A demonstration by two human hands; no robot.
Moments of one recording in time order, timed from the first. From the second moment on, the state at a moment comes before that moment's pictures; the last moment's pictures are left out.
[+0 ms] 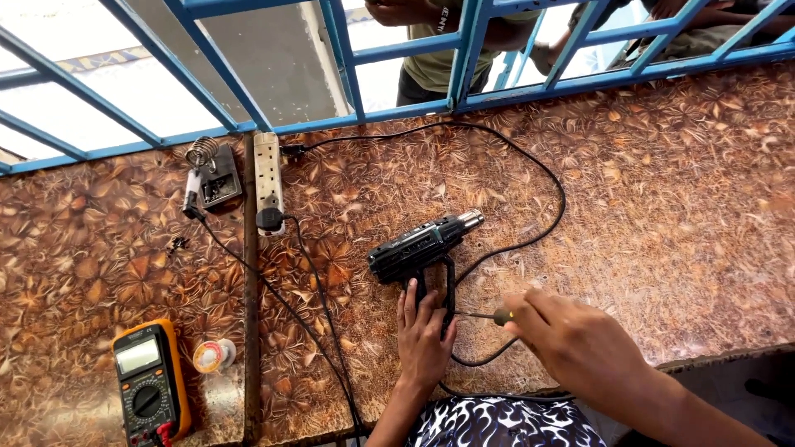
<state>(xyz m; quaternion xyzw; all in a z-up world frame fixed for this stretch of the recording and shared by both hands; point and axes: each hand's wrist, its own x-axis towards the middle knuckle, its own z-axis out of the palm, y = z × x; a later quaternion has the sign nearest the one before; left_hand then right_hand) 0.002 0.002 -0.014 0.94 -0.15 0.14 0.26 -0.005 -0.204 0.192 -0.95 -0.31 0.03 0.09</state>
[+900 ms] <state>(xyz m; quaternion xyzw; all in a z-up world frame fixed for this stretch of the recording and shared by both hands) 0.004 0.005 -0.007 0.94 -0.16 0.17 0.24 -0.011 -0.208 0.185 -0.90 -0.40 -0.07 0.13</state>
